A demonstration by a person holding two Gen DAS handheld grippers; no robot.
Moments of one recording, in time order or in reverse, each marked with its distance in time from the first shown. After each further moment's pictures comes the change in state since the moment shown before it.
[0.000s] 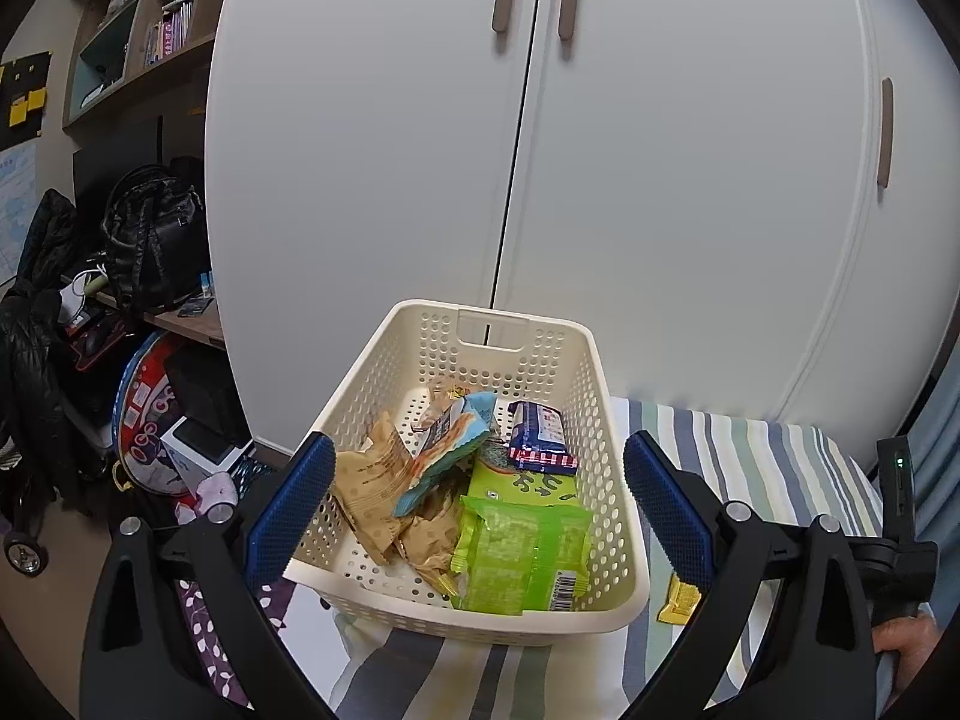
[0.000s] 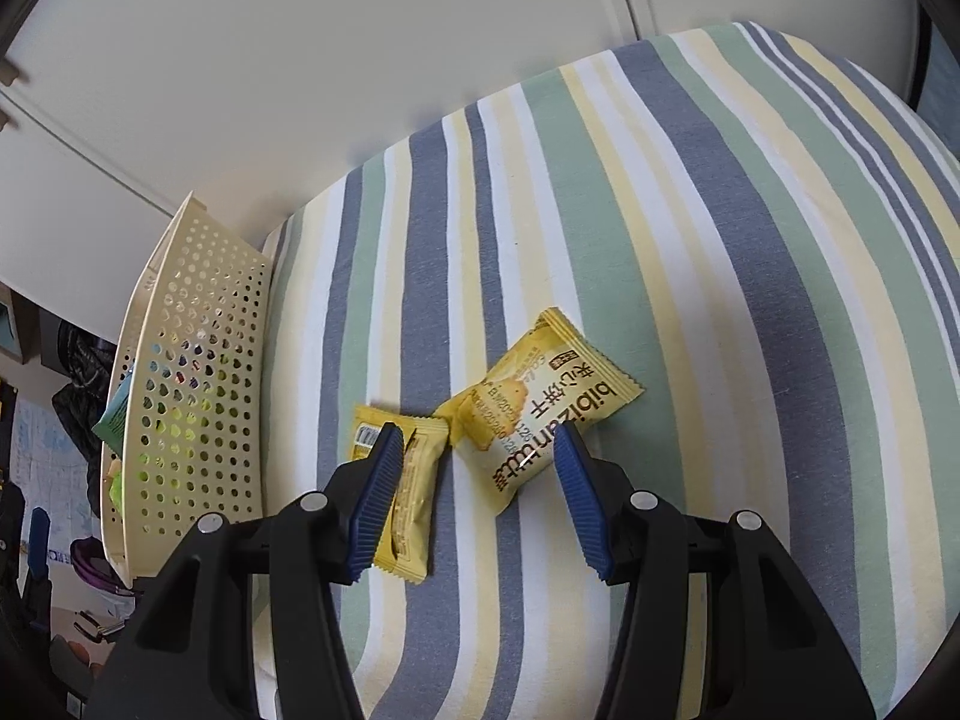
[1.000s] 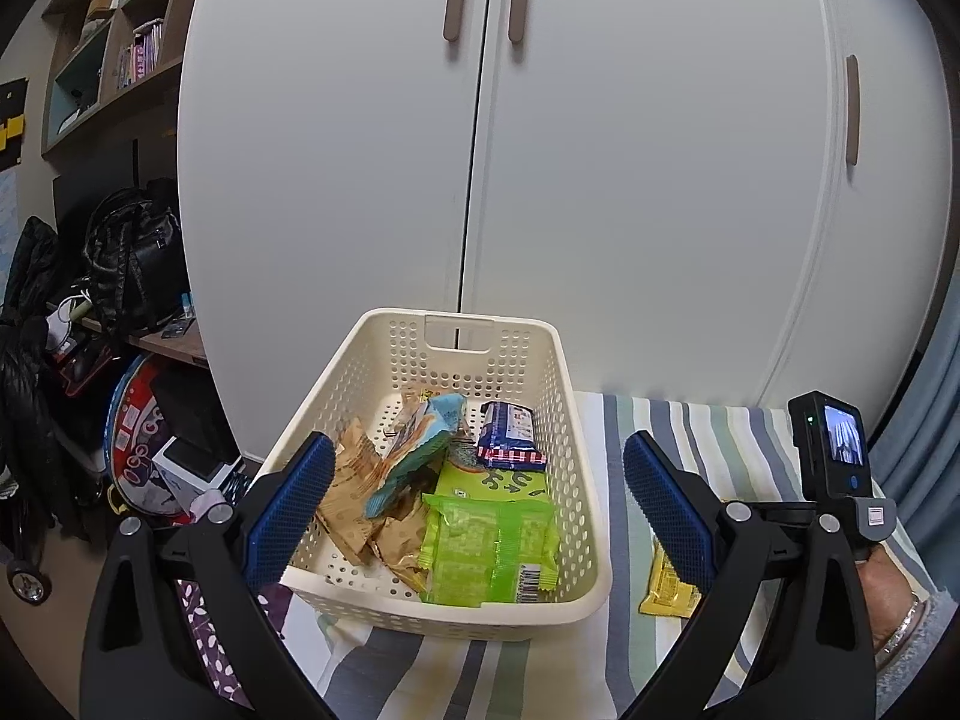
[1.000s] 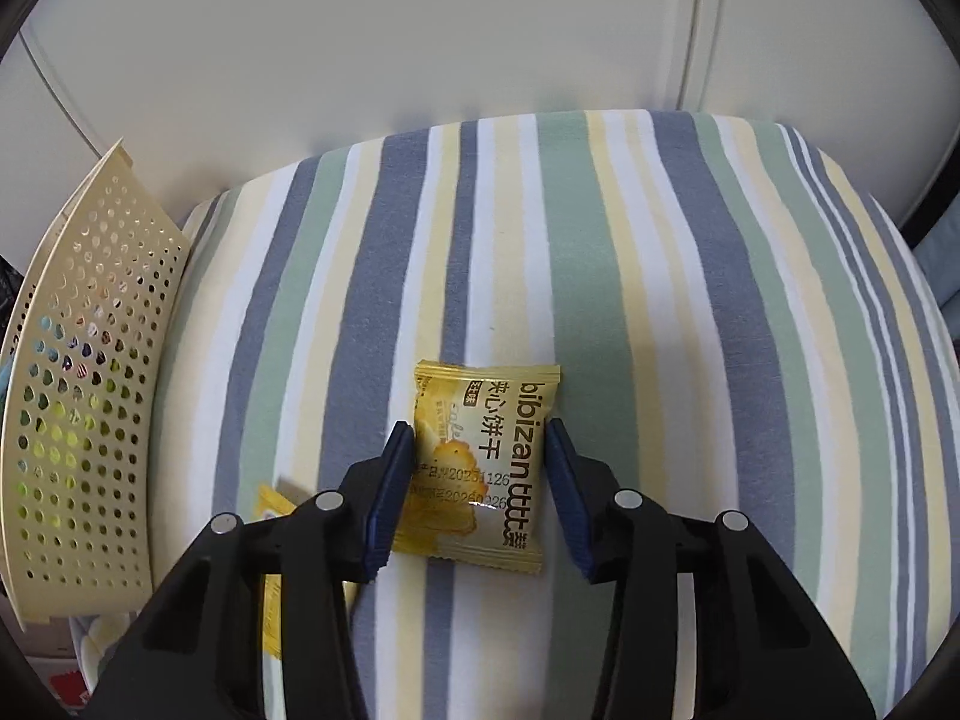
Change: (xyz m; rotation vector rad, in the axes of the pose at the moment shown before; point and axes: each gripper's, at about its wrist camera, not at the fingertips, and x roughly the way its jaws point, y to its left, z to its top) left arm -0.008 -0.022 -0.004 0.063 -0.013 -0.039; right arm 0.039 0.034 0.033 -0.213 -0.020 -0.250
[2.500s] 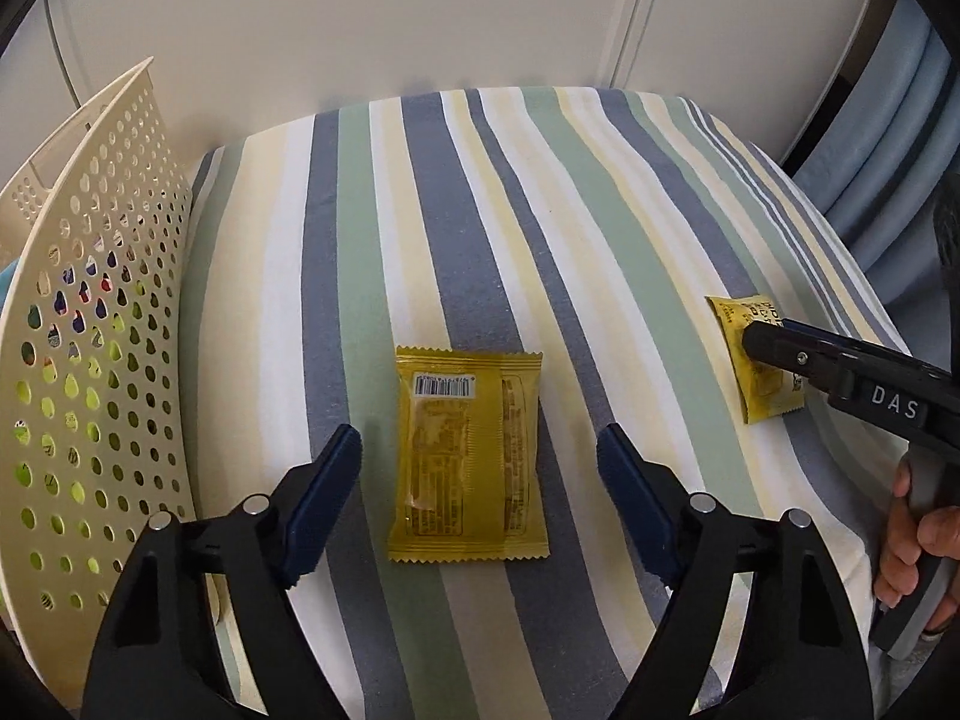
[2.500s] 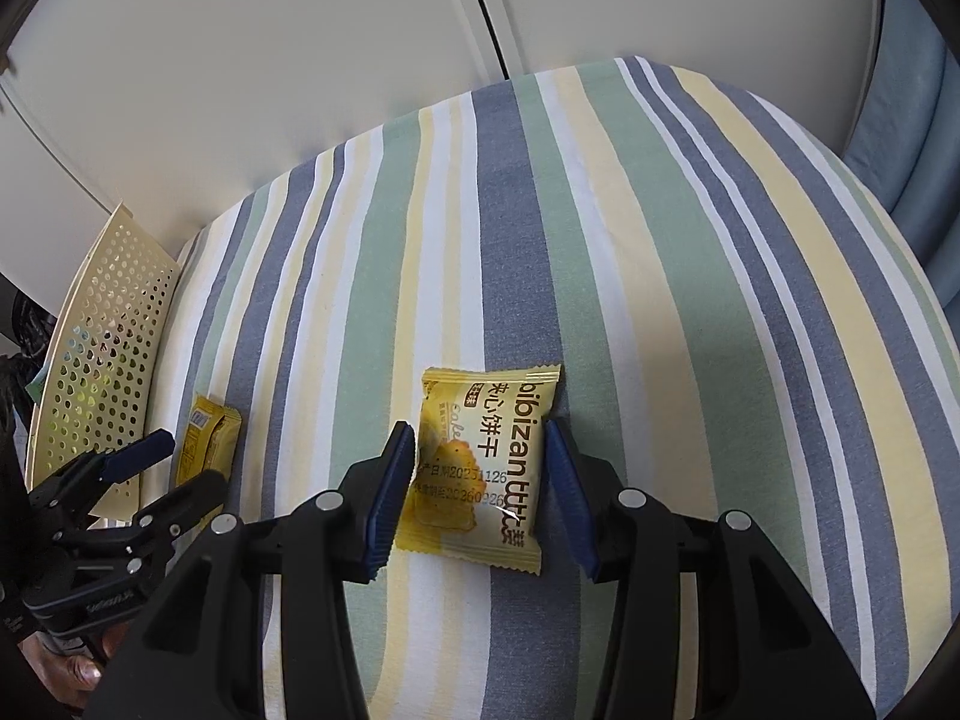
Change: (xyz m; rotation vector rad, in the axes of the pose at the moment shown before) left arm 0.153 -0.156 -0.087 0.331 0.631 -0.307; right arm -0.038 -0.121 -0.052 0.124 -0.049 0.114
